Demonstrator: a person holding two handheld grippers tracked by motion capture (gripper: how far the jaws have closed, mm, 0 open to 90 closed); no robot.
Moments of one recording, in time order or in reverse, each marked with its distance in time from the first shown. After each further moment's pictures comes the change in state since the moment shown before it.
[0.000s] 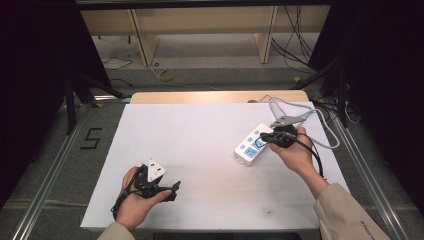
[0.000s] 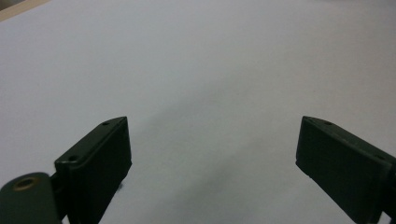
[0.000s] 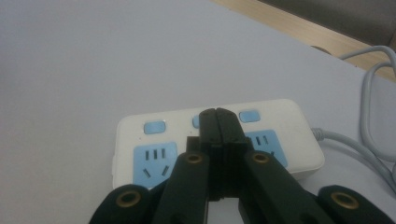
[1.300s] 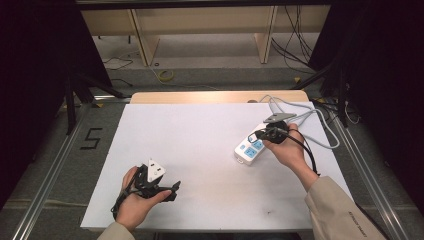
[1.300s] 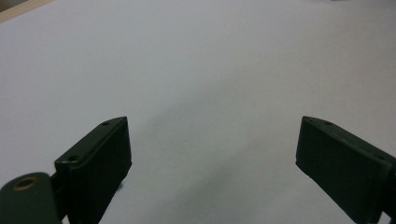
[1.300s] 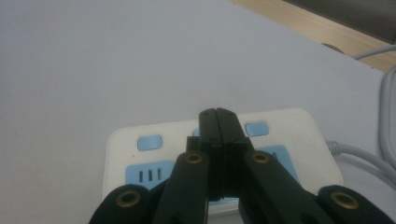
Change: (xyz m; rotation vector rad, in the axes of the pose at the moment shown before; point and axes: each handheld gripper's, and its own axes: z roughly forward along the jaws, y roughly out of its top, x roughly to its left) left arm 0.000 0.000 0.000 -0.004 -0.001 0.000; right arm 0.000 0.010 0.024 0.037 0.002 0.000
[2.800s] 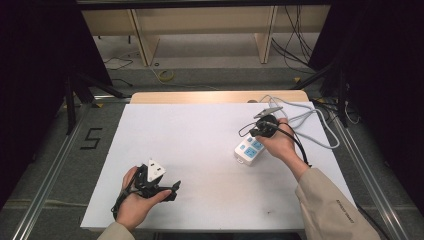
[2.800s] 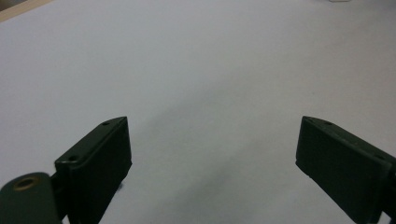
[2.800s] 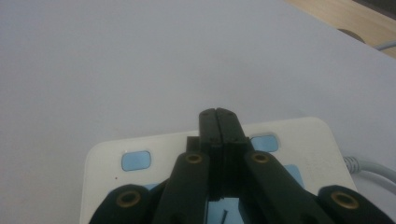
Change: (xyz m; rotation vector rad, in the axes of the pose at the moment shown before) left arm 0.000 0.000 0.000 -0.003 0.000 -0.004; right arm -0.002 0.018 0.030 0.117 -0.002 -0.010
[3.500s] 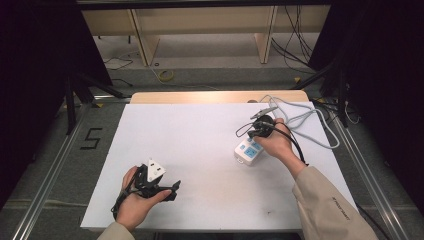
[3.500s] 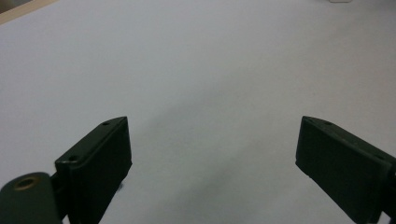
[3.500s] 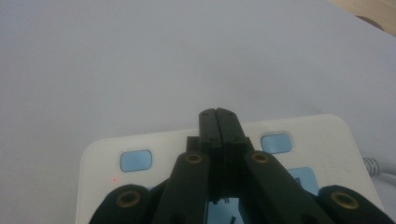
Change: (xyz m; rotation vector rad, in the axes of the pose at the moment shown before) left arm 0.000 0.000 0.000 -0.003 0.002 0.000; right arm 0.002 0.002 0.011 0.052 0.013 -0.006
